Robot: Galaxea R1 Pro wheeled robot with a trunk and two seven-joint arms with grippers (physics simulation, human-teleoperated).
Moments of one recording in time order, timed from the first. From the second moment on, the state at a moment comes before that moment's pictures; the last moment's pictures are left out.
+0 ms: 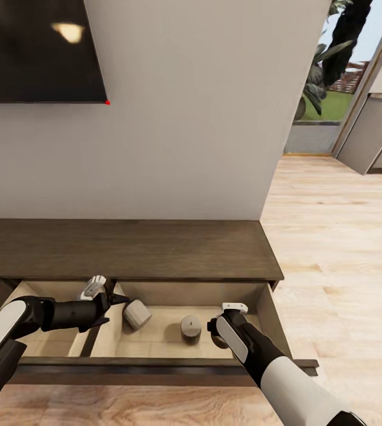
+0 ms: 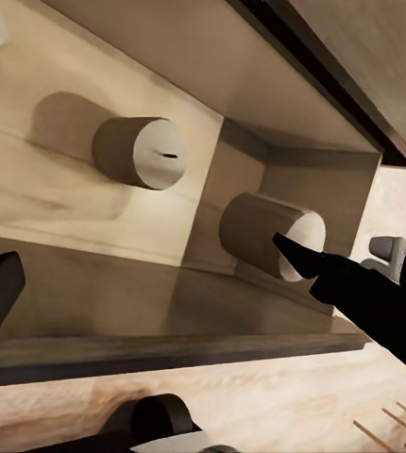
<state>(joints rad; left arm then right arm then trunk) -0.42 0.40 -0.10 -1.56 1.84 0.99 0.74 -0.71 0.12 0.49 -0.68 -0.68 0.62 -0.59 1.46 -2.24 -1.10</state>
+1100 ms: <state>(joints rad) -0.42 0.40 -0.10 -1.56 1.85 0.99 0.74 -0.71 0.12 0.49 -0.68 -0.68 0.62 -0.59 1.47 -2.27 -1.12</state>
